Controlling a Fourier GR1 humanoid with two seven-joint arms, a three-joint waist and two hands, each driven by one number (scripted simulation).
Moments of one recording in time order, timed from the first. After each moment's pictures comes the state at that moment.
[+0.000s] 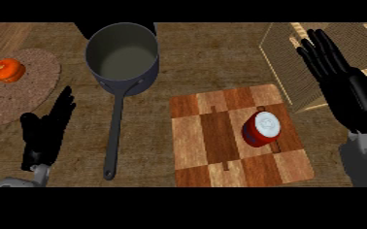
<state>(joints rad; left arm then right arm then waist) -0.04 0.54 -0.28 -1.49 0.32 0.40 0.13 -0.26 -0.37 -0.01 -1.70 -0.31 0.11 0.10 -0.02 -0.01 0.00</state>
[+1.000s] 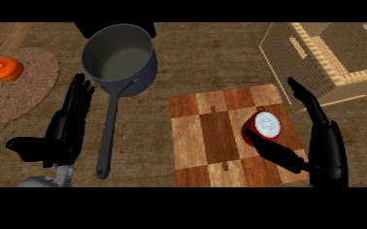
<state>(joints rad) -0.05 0.37 -0.27 -1.64 0.32 0.42 -0.06 0.02 -0.21 0.27 -1.98 0.61 -0.39 0.44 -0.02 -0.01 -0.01</state>
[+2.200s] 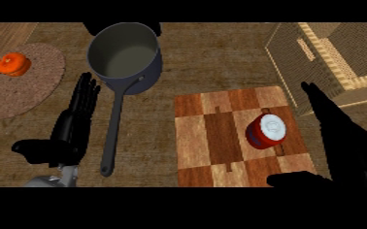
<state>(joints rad) -0.05 0.34 -0.29 -1.66 0.30 0.41 -0.06 -0.18 -0.30 0.31 -2.26 0.69 0.34 1.19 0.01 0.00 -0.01</state>
